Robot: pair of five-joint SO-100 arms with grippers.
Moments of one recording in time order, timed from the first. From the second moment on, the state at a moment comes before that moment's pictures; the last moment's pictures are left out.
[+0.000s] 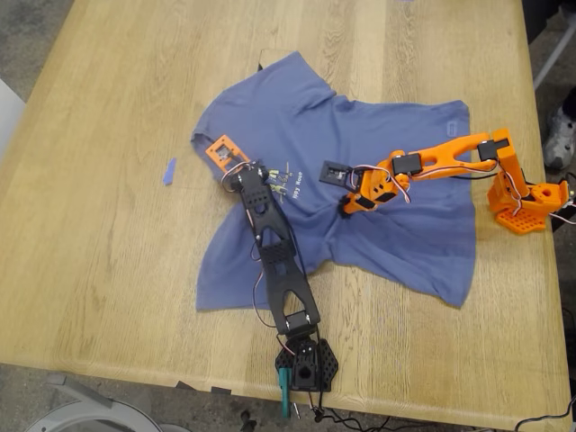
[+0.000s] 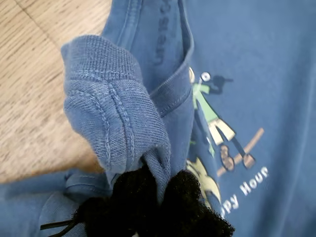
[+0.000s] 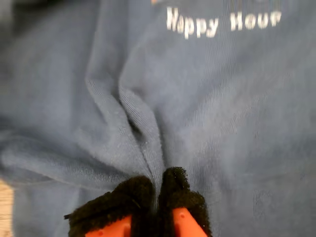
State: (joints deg) arm 0 -17.9 26.5 -17.1 99.4 -111.6; arm 1 -12.5 67.9 69.3 40.1 -74.4
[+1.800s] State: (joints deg) arm 0 37.5 25.8 -17.1 82.3 -110.4; arm 1 36.5 104.8 121.1 17.1 -76.5
